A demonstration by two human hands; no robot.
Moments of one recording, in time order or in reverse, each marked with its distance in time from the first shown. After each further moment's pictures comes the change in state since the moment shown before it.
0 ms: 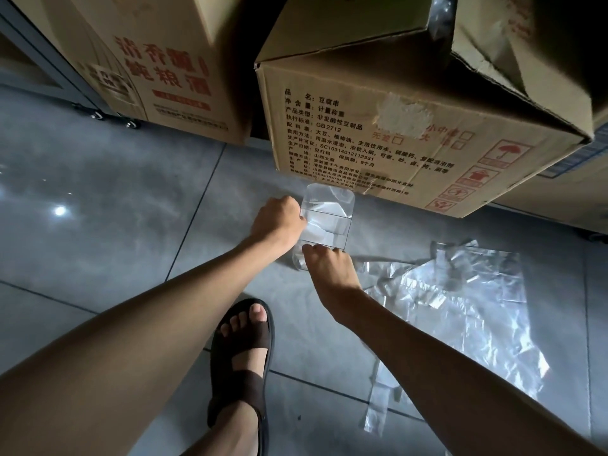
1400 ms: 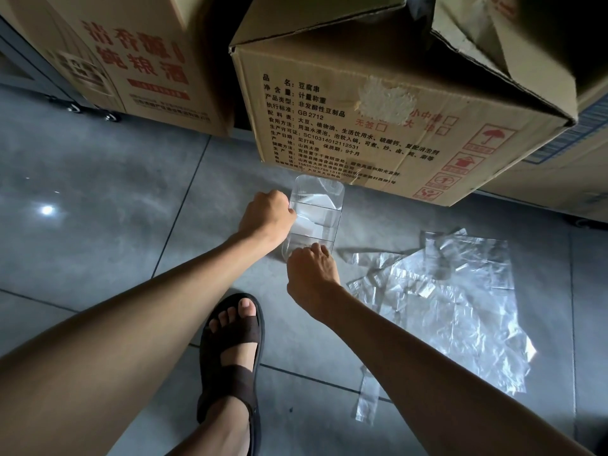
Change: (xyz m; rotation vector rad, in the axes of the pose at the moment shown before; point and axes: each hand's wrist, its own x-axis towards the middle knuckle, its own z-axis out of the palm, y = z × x) left_hand -0.002 0.000 0.006 -0.049 0.007 0.026; right_hand 0.001 -0.011 0.013 0.136 -0.118 0.092
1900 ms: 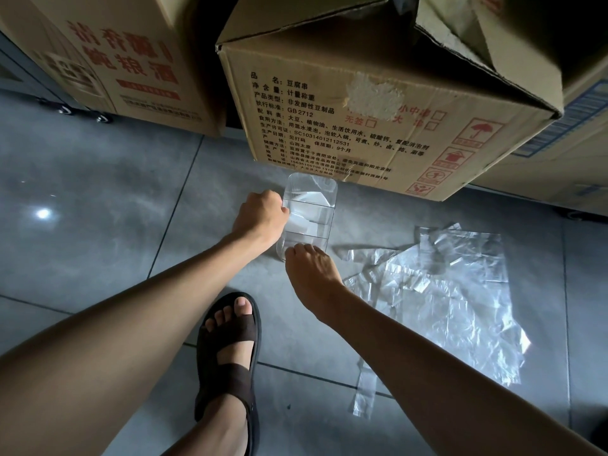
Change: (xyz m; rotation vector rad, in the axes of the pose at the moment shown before) left_hand -0.002 0.000 -0.001 0.005 -0.014 -0.024; right_hand -0.004 0.012 0.007 -0.073 0.033 -0.146
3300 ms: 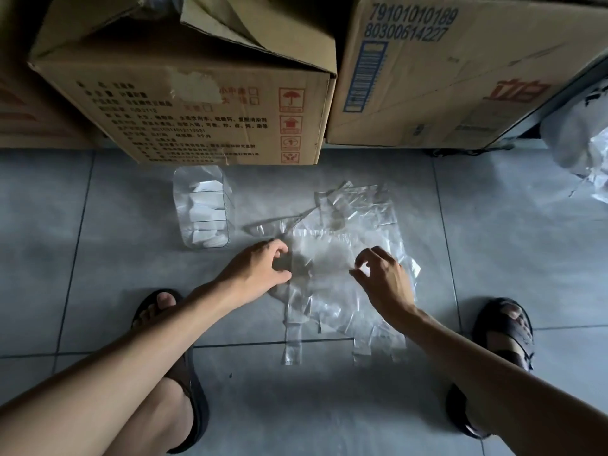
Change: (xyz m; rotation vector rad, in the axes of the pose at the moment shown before) left_hand -0.138 0.088 0.060 0.059 -0.492 0.355; right_hand -0.224 0.168 0.036 0.458 0.406 0.616
